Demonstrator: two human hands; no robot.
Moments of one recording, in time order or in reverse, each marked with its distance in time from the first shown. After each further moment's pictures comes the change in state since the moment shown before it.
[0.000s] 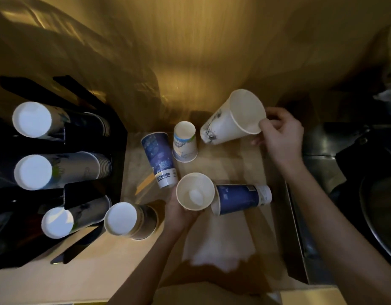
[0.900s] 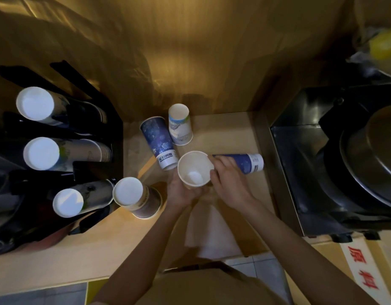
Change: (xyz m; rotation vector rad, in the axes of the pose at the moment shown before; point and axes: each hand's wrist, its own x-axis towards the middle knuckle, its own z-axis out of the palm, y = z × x) left_hand -0.016 0.002 -0.011 -0.004 -0.099 0.069; right_hand -0.136 0.045 0.056 -0.552 -0.426 -0.135
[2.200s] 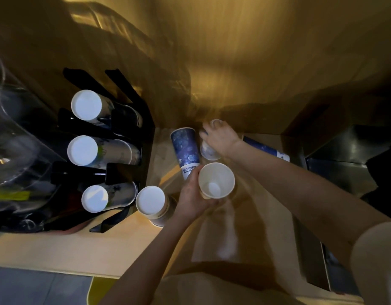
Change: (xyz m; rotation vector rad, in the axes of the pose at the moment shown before) left_hand 0.010 0.021 -0.030 0.072 0.031 0.160; right_hand 0.175 -0.046 0.002 -1.038 -0.232 -0.527
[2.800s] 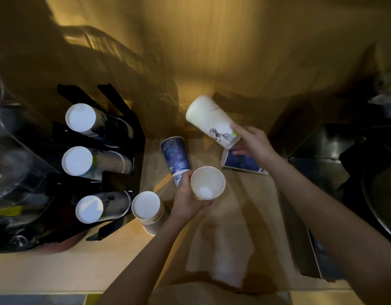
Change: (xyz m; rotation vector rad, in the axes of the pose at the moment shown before) left_hand 0.003 0.003 0.003 0.003 0.001 -0.057; right_hand -0.095 0.044 -0.005 1.965 0.267 0.738
